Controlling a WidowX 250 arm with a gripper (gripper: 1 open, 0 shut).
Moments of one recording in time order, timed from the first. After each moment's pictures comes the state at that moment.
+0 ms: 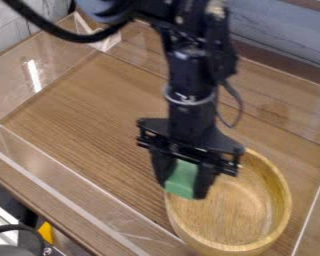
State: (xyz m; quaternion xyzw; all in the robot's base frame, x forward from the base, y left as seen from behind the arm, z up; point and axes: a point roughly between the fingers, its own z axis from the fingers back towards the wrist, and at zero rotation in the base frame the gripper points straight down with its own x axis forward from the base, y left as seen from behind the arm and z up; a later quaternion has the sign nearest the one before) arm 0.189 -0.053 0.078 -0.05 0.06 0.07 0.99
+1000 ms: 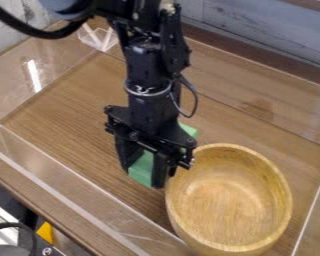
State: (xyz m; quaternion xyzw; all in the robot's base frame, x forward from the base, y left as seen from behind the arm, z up) arm 0.185 -0.020 0.069 -0.03 0.06 0.00 1.00
